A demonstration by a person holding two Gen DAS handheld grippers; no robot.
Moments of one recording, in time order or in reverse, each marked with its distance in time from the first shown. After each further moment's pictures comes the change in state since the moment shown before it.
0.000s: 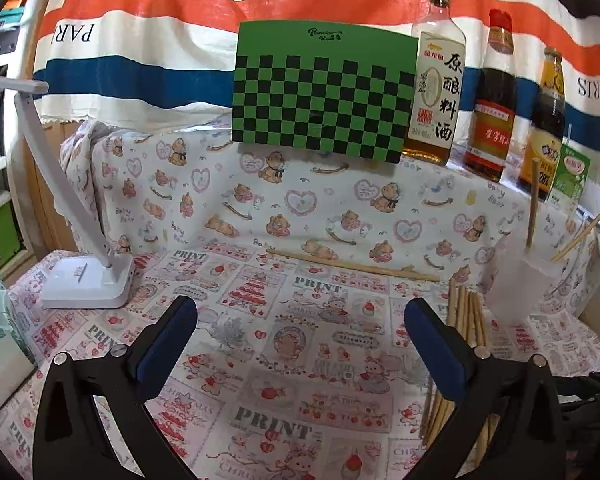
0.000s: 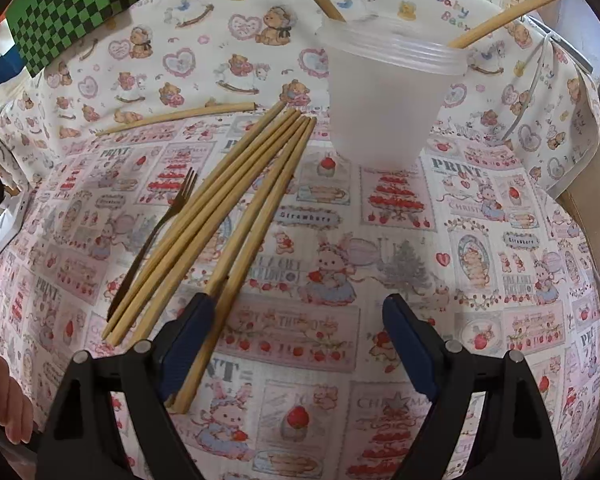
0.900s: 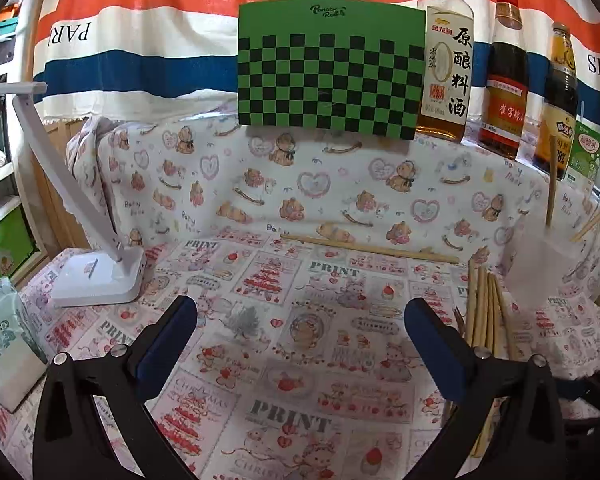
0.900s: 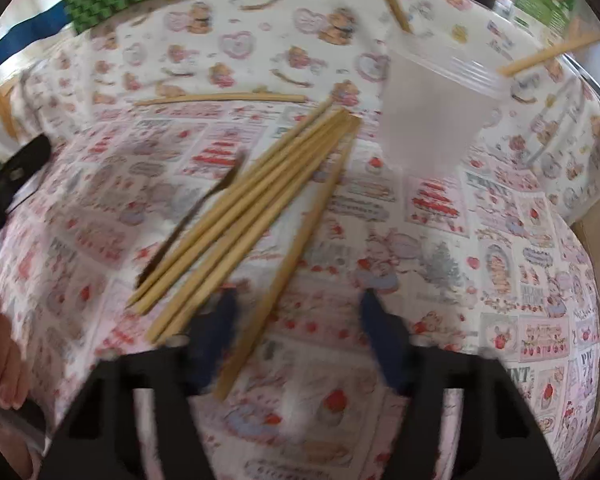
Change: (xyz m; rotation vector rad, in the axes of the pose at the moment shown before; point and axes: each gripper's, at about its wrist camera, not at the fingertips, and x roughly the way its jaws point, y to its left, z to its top) left arm 0.008 0.001 -0.003 0.031 0.052 0.046; right arm -0.011 0.034 -0.009 -0.151 -0.009 0.060
